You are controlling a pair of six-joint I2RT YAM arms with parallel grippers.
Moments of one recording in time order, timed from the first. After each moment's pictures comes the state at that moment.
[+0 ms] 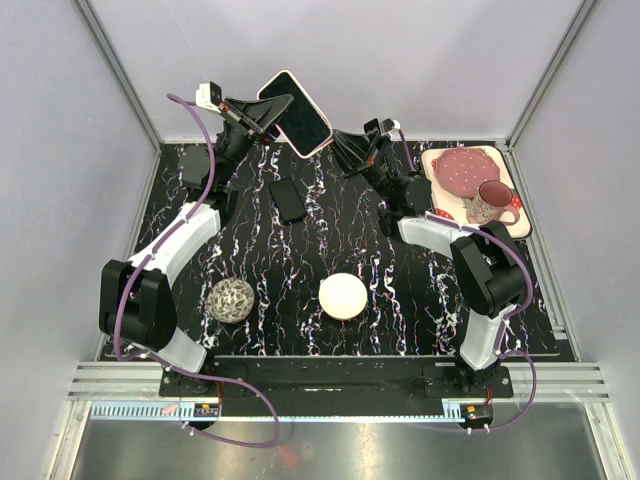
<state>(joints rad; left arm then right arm) -0.29 1.54 1.20 1.03 0.46 -1.72 0.53 1.86 1.17 1.54 -0.39 2.10</state>
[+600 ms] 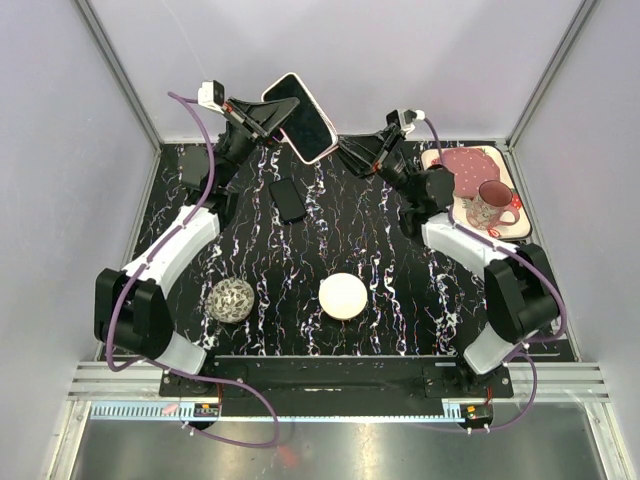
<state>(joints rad) -0.33 1.50 1.21 0.97 0.46 -1.66 0.48 1.68 1.10 1.32 -0.49 1.83</state>
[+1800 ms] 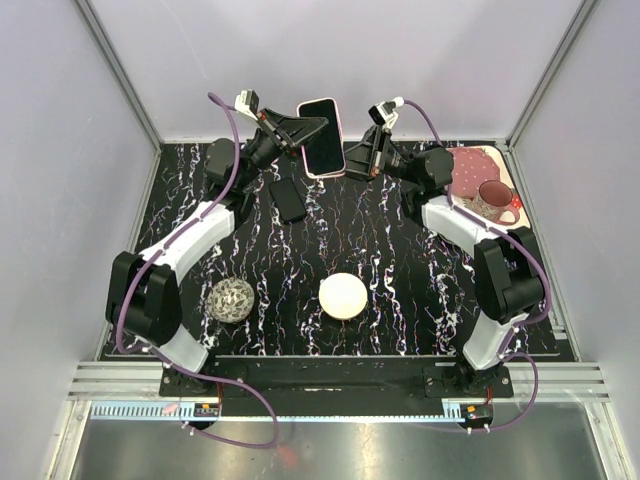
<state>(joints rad) -0.39 1.59 1.23 0.82 0.54 -1.59 0.40 1.78 1.26 1.21 -0.99 1.69</state>
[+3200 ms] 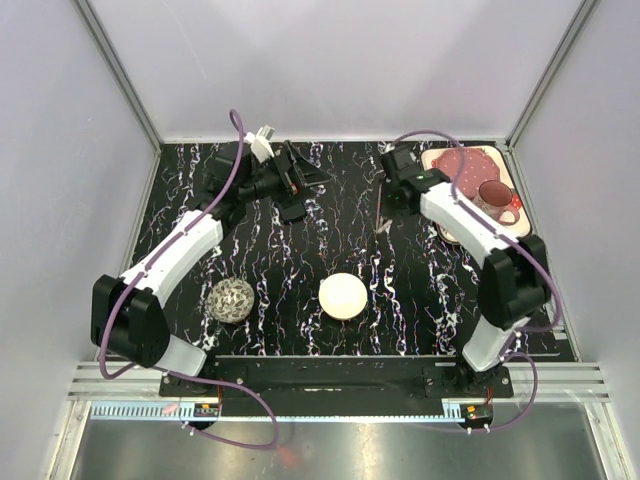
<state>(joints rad) -0.38 1.46 1.21 -0.02 0.61 -0.98 0.43 1.70 1.46 -0.69 0.15 0.40</state>
